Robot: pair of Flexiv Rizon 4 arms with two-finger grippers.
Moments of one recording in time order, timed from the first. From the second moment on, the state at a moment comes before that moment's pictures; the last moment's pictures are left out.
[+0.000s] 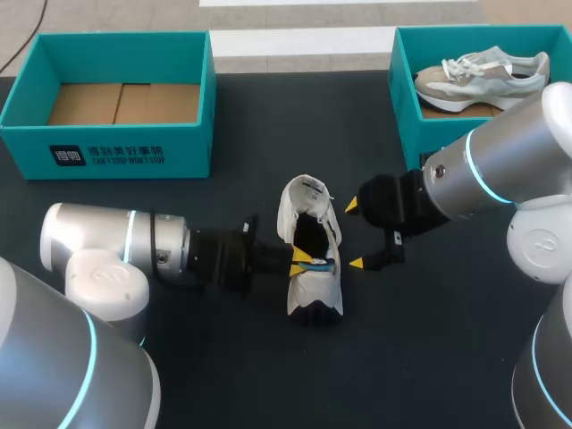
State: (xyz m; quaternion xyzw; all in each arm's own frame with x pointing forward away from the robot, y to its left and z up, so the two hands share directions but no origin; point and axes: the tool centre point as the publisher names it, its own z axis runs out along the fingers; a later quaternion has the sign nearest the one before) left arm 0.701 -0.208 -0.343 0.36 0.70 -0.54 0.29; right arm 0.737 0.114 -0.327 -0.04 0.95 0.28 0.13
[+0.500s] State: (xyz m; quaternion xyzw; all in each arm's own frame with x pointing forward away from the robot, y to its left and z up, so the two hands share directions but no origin) left arm 0.714 -0.208 -0.349 0.36 0.71 -0.52 0.30; right arm 0.737 0.114 -0.327 -0.04 0.95 0.28 0.13
